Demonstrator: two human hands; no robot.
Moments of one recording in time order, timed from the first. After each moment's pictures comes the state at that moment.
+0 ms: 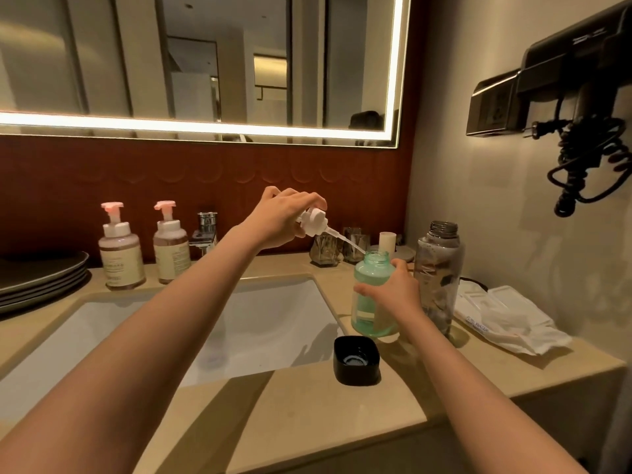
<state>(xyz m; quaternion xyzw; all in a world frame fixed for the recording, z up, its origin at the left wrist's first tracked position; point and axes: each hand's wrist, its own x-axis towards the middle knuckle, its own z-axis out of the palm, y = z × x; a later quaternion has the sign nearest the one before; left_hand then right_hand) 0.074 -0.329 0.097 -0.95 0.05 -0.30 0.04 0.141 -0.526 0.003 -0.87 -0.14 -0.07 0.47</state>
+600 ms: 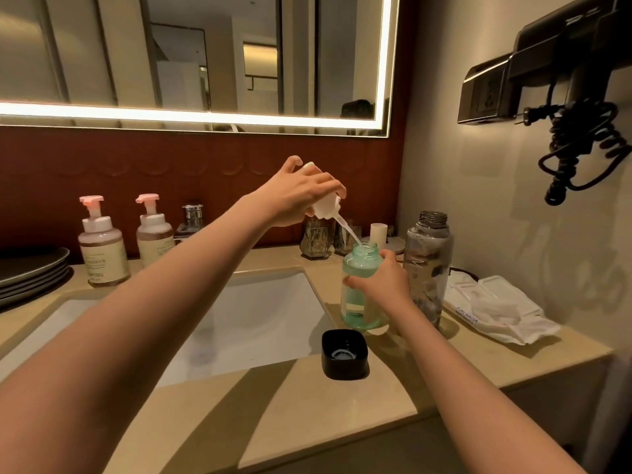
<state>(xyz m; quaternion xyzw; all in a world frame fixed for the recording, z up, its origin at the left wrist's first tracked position) 0.088 -0.363 0.124 -0.92 0.11 -0.27 0.26 0.148 -0.526 0.001 -0.86 -0.15 -0.06 0.49</state>
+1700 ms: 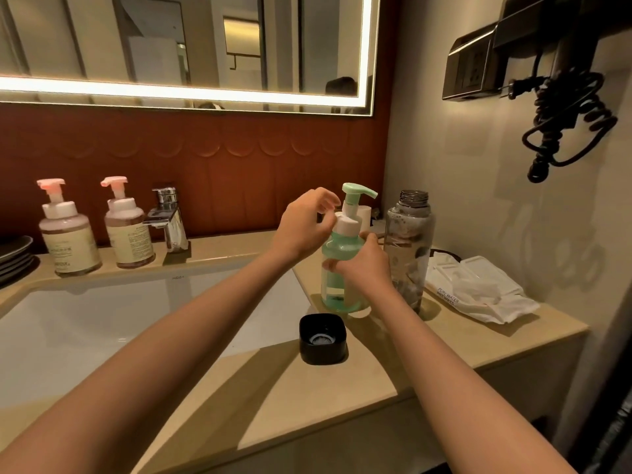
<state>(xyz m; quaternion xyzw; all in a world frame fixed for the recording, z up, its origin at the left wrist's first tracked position) 0.125 -0.411 0.039 -0.86 0.08 -0.44 -0.23 0.149 -0.529 -0.002 -0.84 -0.16 -0.05 0.51</state>
